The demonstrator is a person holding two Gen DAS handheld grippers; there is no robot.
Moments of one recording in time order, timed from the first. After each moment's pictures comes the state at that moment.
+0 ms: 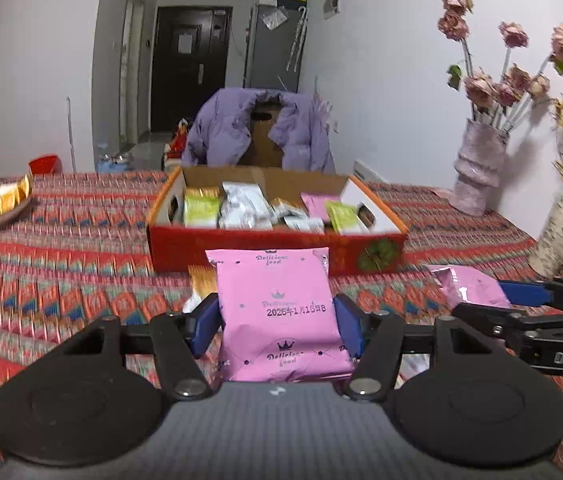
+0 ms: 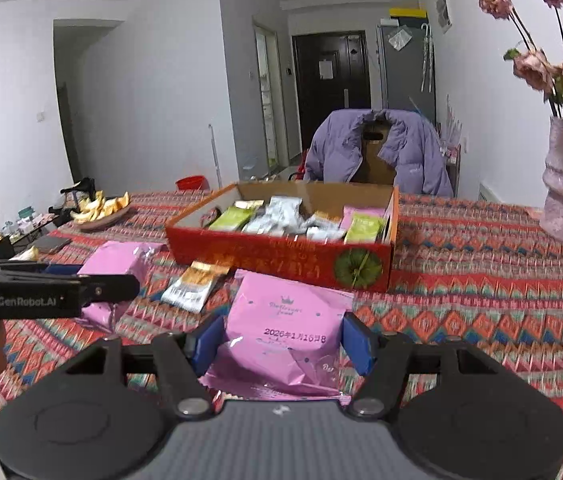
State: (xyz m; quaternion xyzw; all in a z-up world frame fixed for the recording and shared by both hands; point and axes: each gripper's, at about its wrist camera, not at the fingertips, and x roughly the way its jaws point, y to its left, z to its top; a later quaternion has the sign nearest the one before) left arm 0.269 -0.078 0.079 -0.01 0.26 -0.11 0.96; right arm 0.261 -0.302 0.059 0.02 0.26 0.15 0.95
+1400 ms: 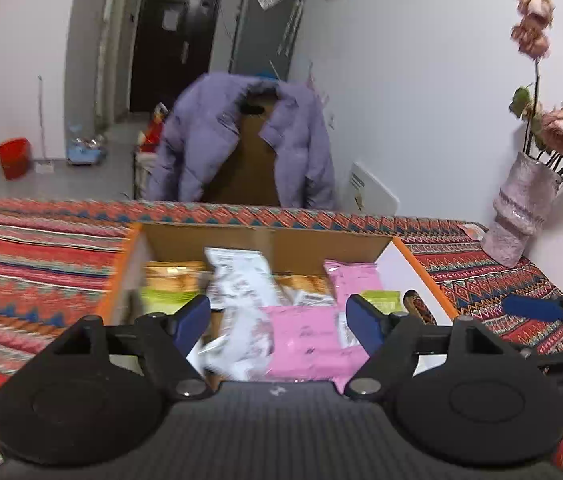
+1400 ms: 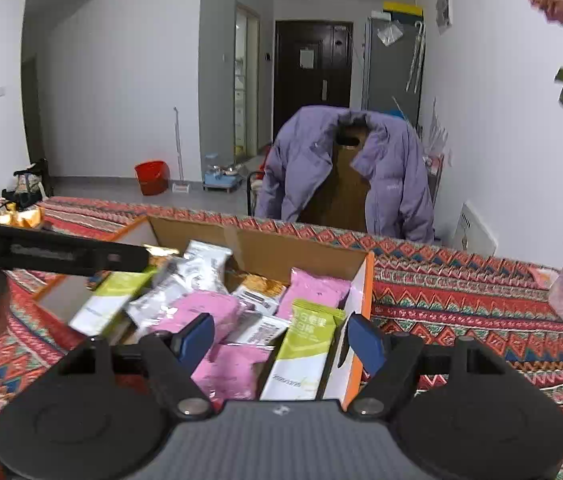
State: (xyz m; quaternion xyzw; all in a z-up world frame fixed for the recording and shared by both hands) left arm 0.481 -0.069 0.093 -0.04 0.29 -0.14 0.95; right arm 0.449 -0.298 0.072 -0.03 0.28 0.11 0.95
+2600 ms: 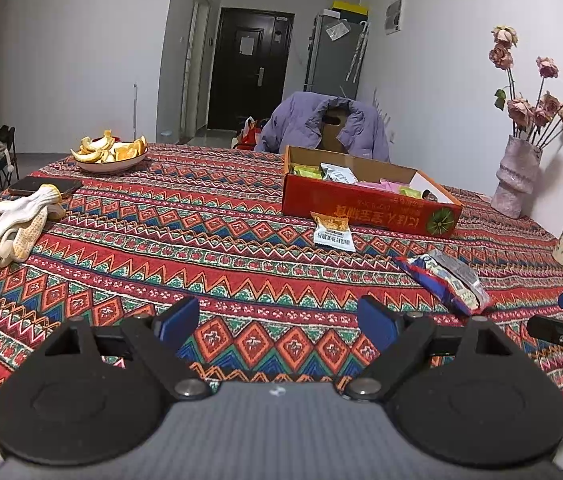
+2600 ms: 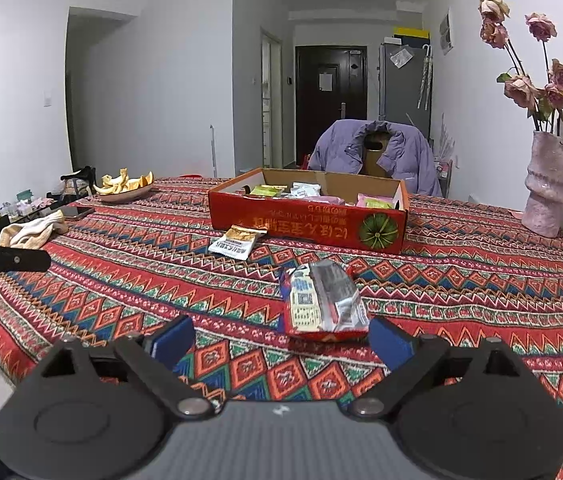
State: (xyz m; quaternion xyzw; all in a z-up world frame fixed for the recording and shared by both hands) left arm 0.117 0.047 0.062 -0.05 0.26 -0.04 0.96; right arm 0.122 -0.254 0.035 -0.01 0.25 0.13 0.96
